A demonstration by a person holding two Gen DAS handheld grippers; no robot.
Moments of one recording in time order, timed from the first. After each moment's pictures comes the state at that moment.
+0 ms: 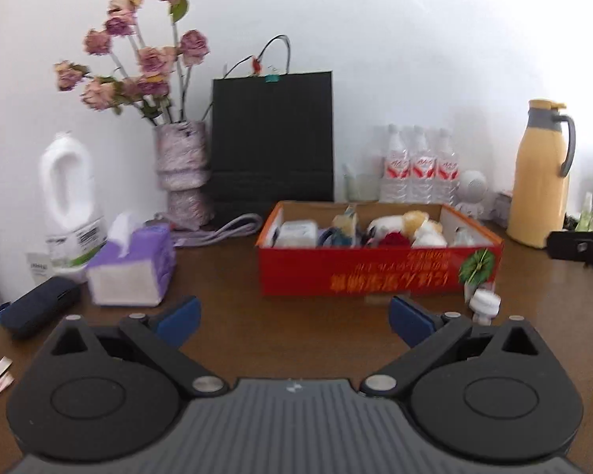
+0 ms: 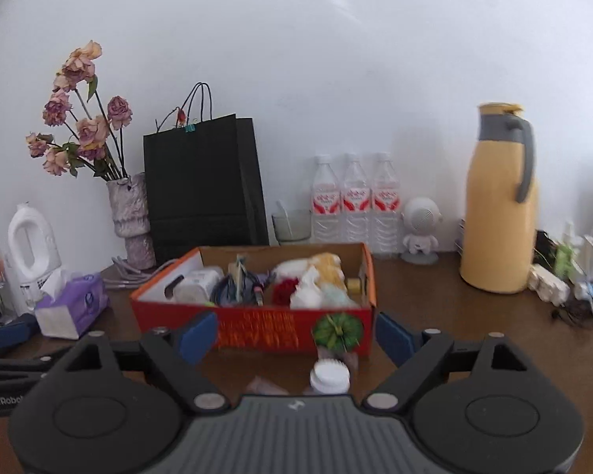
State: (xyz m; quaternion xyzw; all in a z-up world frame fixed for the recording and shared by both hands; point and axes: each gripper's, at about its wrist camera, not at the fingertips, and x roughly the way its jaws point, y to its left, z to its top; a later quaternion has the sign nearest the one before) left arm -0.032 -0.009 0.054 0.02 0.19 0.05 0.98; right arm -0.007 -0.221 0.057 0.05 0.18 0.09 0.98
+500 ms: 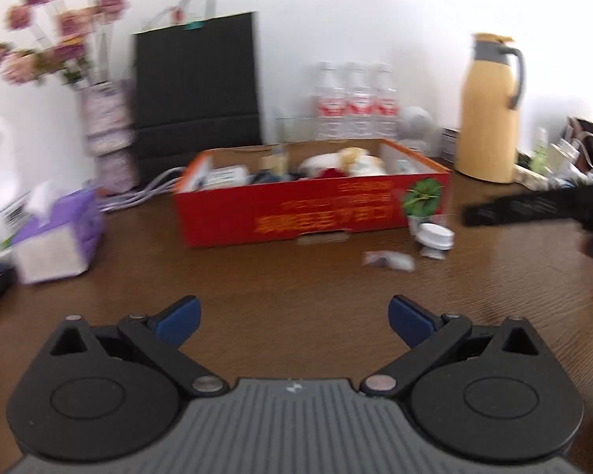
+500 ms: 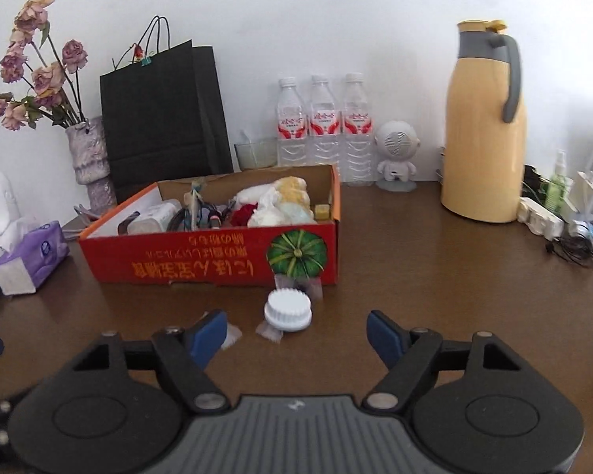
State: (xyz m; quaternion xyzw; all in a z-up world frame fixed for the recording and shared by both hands) left arm 0.021 -0.050 0.032 0.06 0.25 -0.07 0.96; right arm 0.085 -0.228 0.020 0.04 0.27 0.07 0.96
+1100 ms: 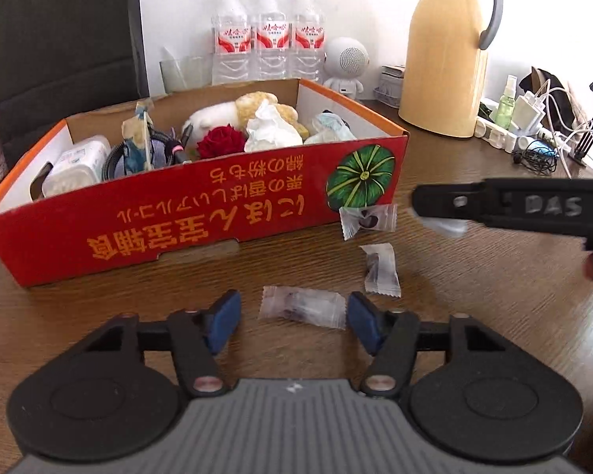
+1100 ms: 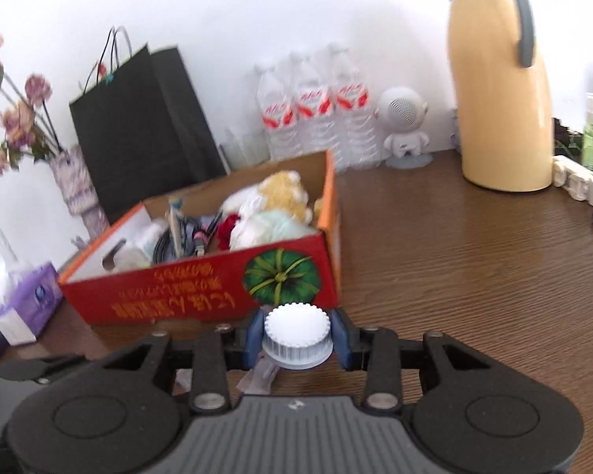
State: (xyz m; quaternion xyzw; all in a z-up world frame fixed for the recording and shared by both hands) left arm 0.147 -0.115 0.000 0.07 0.34 -0.15 0.93; right arm 0.123 -0.263 0.001 0.13 0.27 0.09 0.95
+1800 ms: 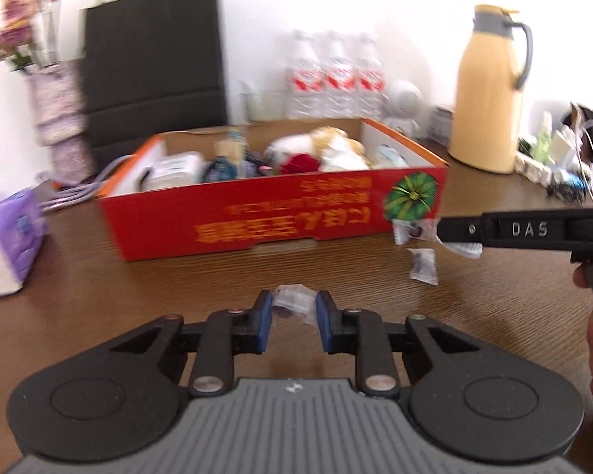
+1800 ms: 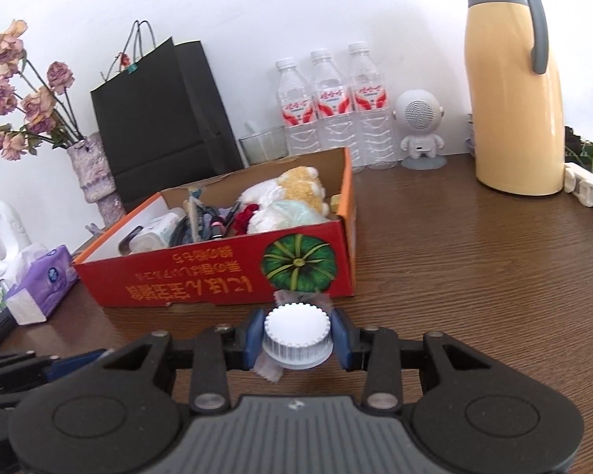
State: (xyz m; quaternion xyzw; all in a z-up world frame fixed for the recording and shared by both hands) left arm 0.075 -0.070 0.023 0.04 0.28 -0.06 0.96; right arm 0.115 -0.247 -0.001 0.10 0.27 0.12 0.95
